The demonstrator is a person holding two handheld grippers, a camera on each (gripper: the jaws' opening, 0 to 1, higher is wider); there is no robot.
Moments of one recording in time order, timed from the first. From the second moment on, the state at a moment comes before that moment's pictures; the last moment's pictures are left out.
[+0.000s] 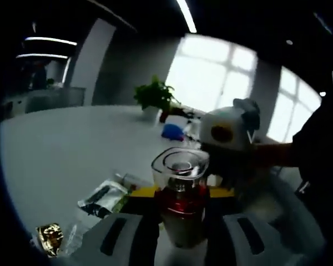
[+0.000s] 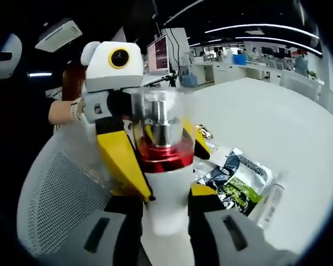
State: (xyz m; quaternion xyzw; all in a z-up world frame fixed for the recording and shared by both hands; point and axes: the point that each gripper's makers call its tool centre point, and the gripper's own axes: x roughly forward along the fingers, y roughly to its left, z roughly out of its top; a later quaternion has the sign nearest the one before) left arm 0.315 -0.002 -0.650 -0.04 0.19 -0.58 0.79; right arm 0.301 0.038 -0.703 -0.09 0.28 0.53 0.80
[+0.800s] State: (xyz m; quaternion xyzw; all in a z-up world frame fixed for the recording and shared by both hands) left arm 0.334 -0.009 -0.665 0.00 0.19 -0.57 0.80; right arm 0.323 0.027 -0.720 -0.10 0.28 0.51 0.81
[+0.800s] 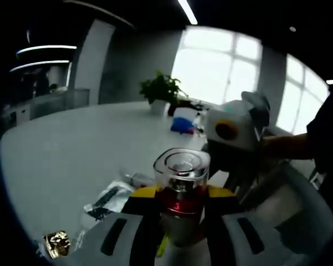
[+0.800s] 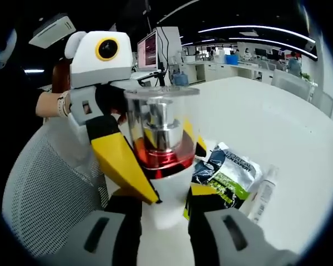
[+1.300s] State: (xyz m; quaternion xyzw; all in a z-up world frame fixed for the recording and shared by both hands) left arm 0.360 -0.011 -0.662 0.01 0.17 -0.56 0.81; right arm 0.353 0.023 -0.719 -0.14 0.27 0.50 0.81
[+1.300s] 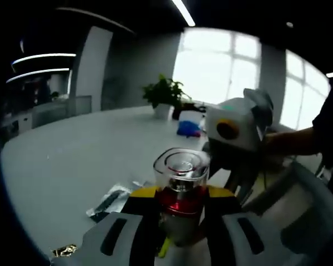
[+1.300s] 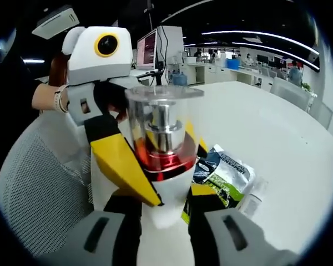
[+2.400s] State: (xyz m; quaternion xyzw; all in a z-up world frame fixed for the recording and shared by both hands) left arm 0.365 -0.034 -0.664 0.07 0.13 -0.56 0.82; right arm 0.361 0.001 -0.721 -0.16 0.24 0.49 0.82
